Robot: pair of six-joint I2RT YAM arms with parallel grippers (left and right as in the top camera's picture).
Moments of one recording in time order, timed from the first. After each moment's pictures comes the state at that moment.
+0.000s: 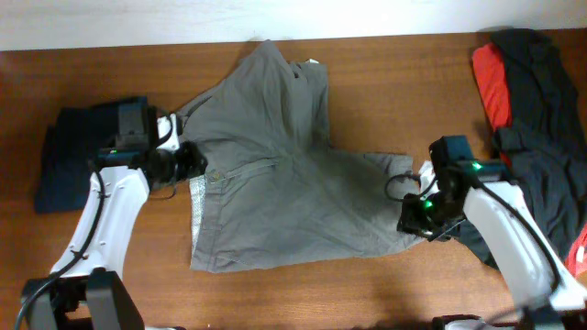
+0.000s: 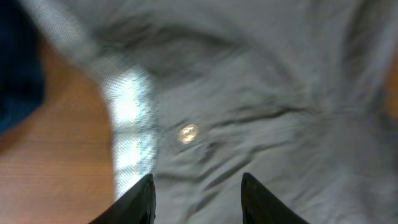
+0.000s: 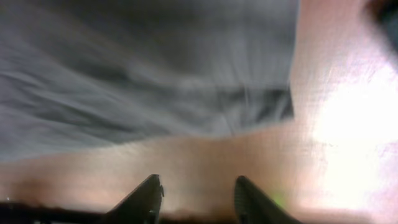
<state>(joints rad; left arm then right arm) 0.04 1.60 1.14 -0.67 0.28 -0.22 0.02 1.39 0.97 -1.13 -0.24 0.22</state>
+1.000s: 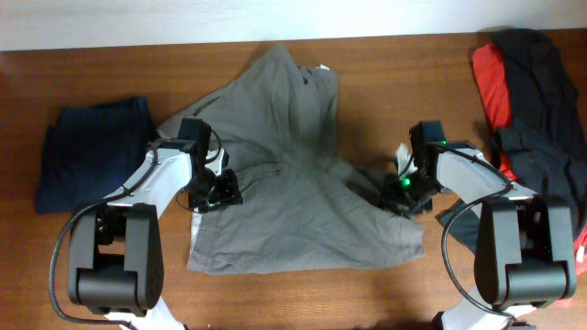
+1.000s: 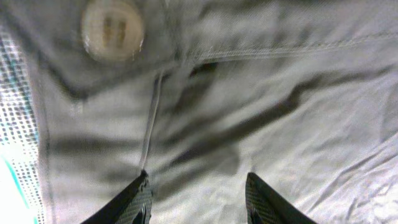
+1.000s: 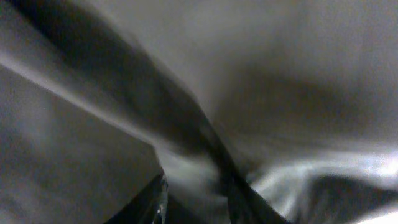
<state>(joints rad) -0.12 1.87 1.15 -0.84 0.30 -0.22 0.02 1.82 1.02 -0.87 -0.32 0.18</state>
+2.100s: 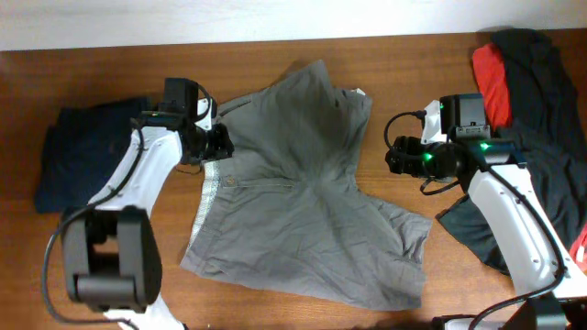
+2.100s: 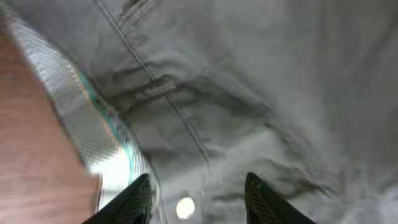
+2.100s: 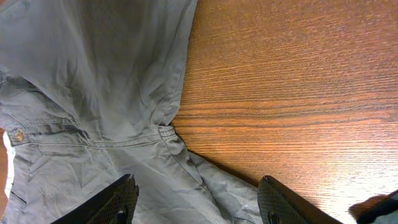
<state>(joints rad) -0.09 1.88 1.37 -0.72 0.22 -0.22 0.02 1.46 1.14 -0.80 -0.26 0.26</state>
